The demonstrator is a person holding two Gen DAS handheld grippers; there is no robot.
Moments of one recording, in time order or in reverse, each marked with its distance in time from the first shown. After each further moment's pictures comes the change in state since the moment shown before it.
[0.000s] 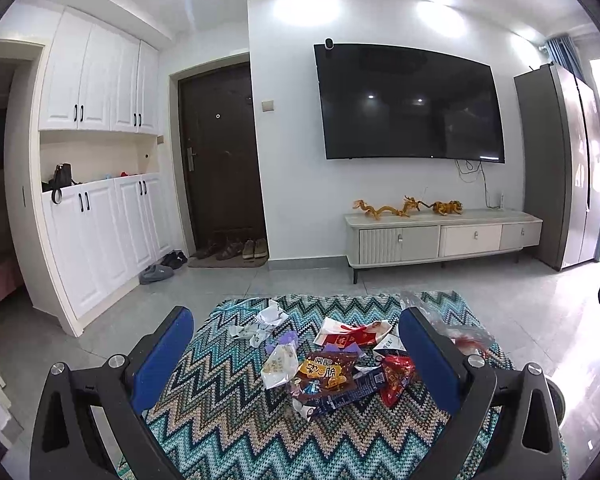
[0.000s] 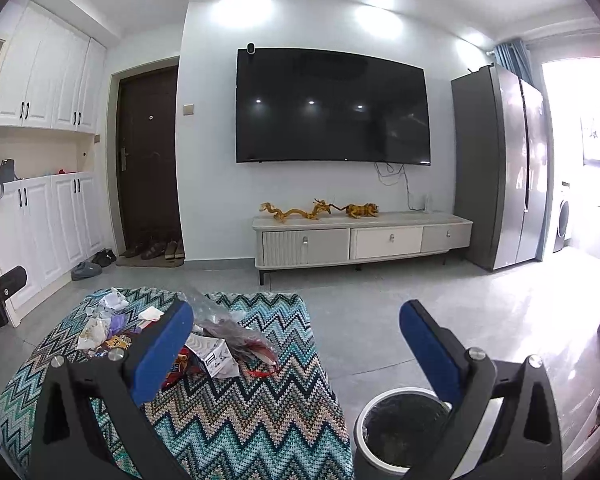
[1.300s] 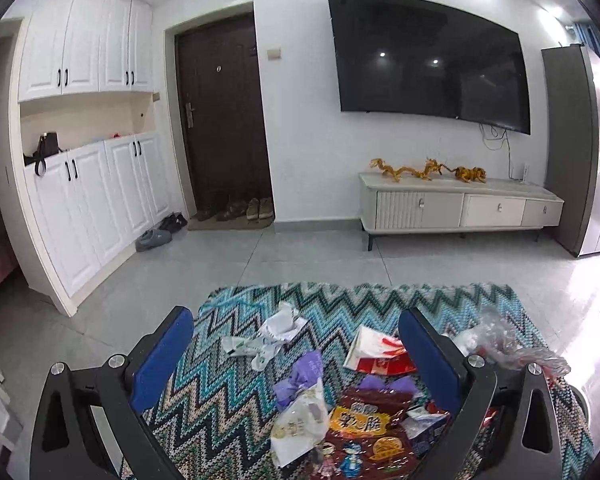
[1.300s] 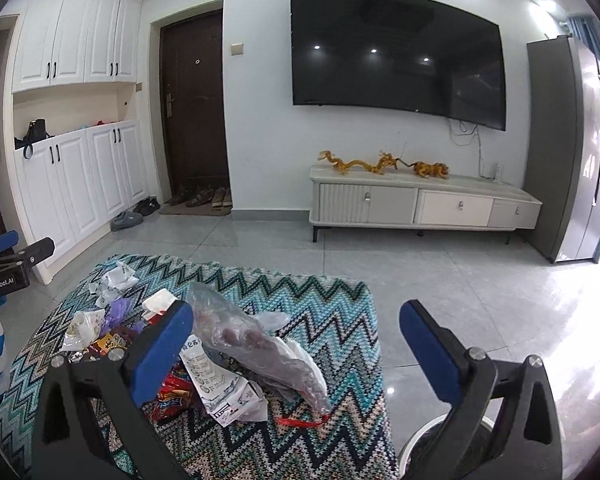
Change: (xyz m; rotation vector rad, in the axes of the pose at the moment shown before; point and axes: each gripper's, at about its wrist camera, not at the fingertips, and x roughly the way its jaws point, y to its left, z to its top) left arm 0.161 0.023 0.018 -0.017 0.192 0.023; right arm 0.180 0.037 0.011 -0.069 0.215 0.238
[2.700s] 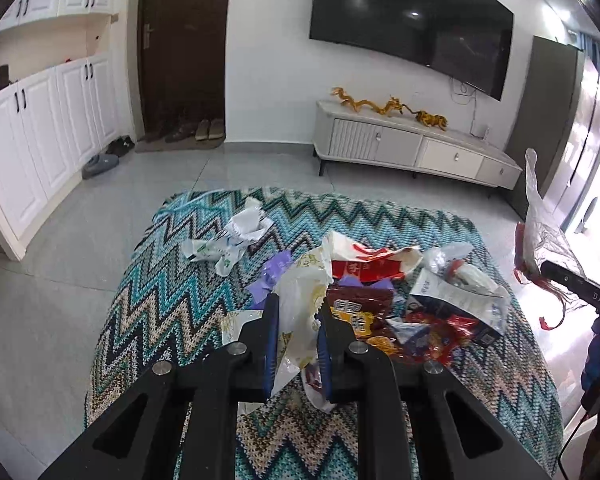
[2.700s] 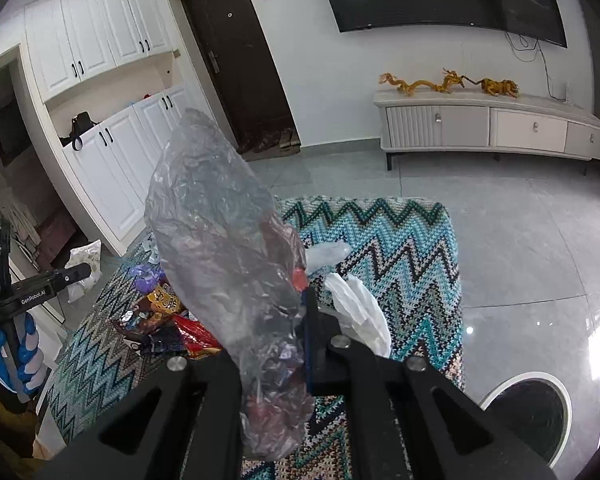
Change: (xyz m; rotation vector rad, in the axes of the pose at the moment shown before) left arm 0.013 0.027 -0.040 -0.034 0.272 -0.237; right arm 0.040 -0.025 -0.028 0.111 0.231 0.302
